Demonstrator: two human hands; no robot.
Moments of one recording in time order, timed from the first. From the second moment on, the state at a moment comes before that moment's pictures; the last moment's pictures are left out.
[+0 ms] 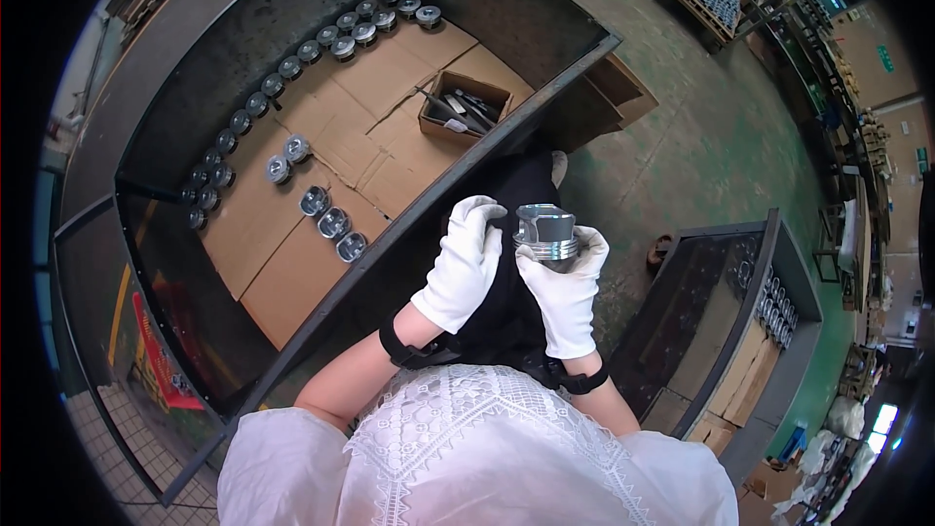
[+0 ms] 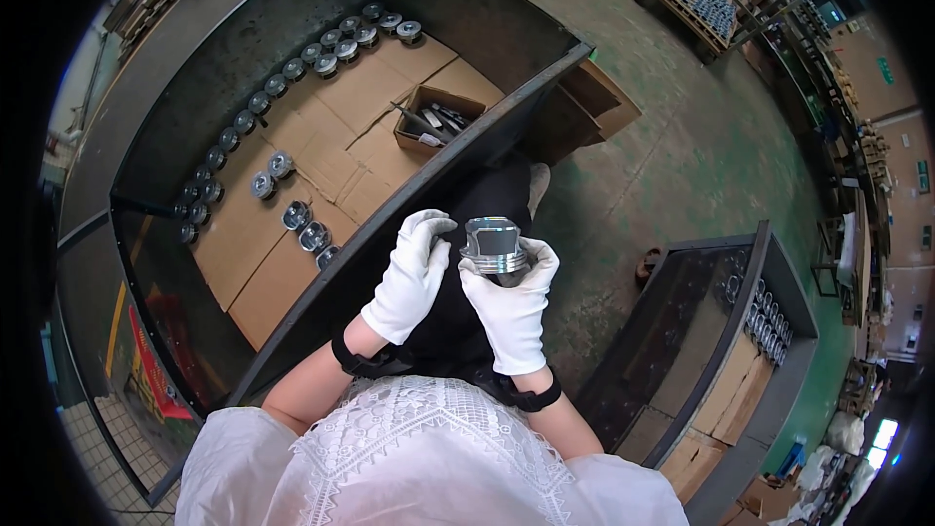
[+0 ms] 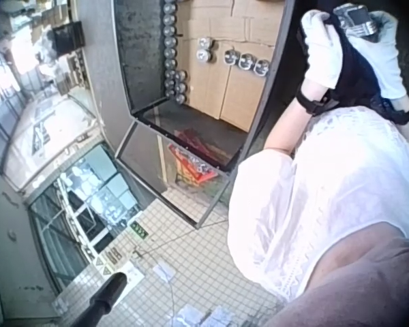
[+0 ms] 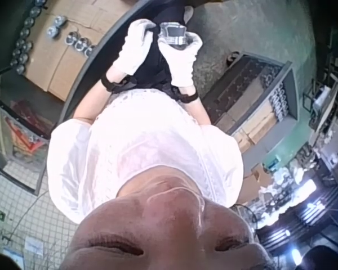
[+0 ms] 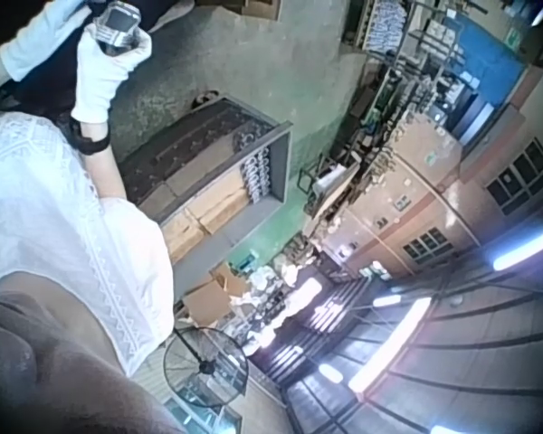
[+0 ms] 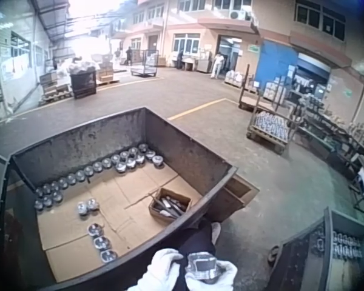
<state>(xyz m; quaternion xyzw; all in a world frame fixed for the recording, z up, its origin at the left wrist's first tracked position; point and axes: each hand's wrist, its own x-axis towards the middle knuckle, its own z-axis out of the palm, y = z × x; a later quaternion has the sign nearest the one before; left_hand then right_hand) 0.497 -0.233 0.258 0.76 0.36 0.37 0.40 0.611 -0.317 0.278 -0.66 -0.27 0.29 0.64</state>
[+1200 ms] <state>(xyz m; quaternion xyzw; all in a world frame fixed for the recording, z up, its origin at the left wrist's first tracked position) 0.453 -0.239 0.336 0.77 0.41 0.43 0.22 0.576 -0.269 0.296 -0.23 0.01 0.73 0.64</state>
